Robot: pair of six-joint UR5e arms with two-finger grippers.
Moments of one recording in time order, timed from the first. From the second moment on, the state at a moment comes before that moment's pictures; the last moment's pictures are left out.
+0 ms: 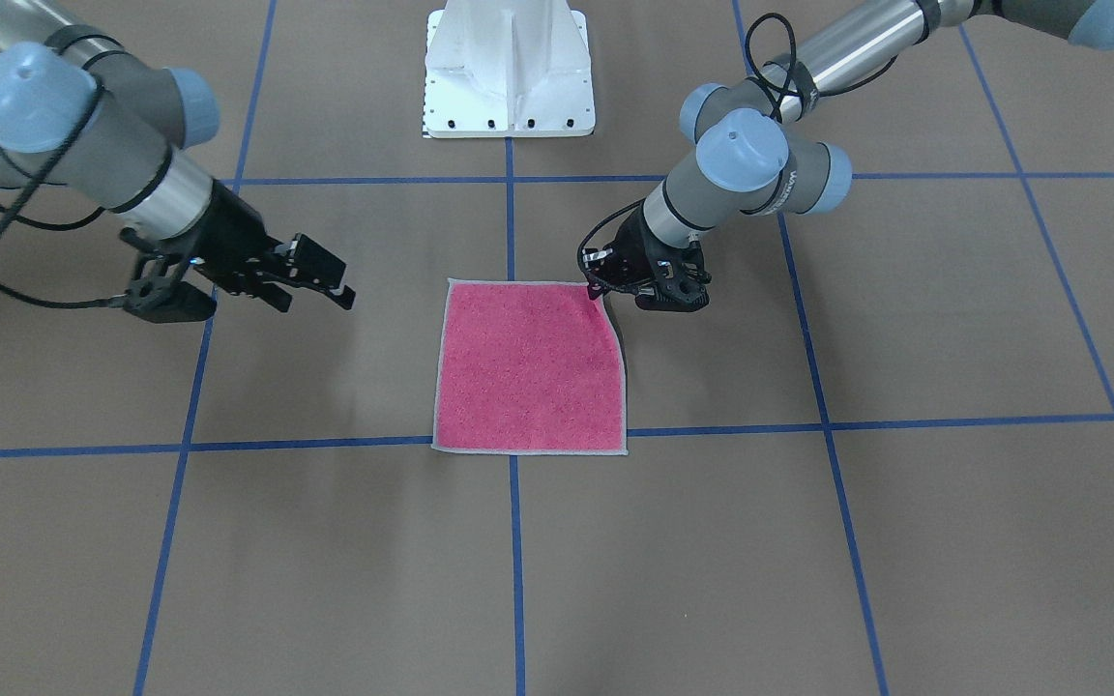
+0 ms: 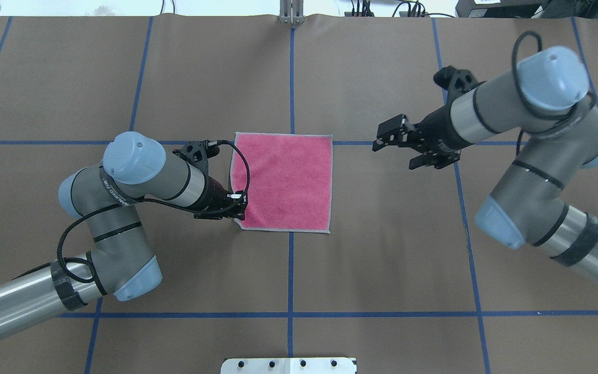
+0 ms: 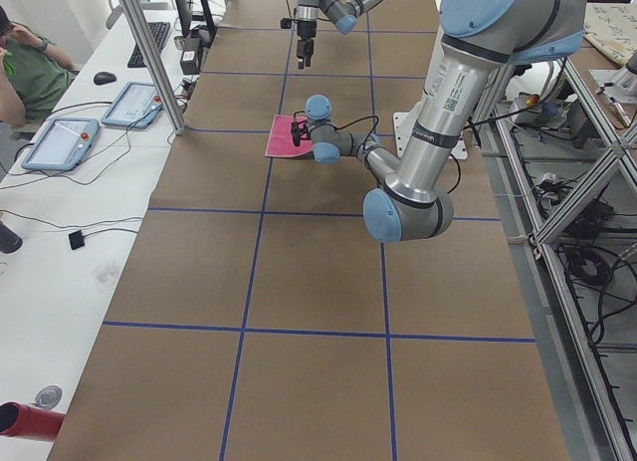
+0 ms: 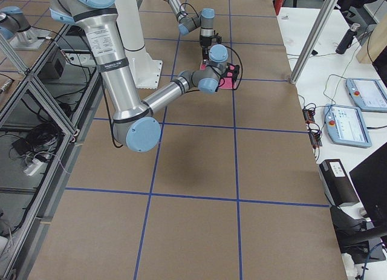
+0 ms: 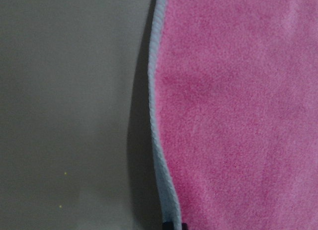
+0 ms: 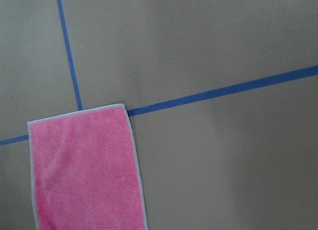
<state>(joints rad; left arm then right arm) -0.55 -2.08 -1.51 -2.27 -2.08 -1.49 0.73 -1.19 1.75 -0.97 2.12 1.54</state>
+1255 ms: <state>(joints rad) -0.65 -2.12 -1.48 -2.26 -2.09 -1.71 0.51 -1.15 1.73 -0.97 1.88 1.71</state>
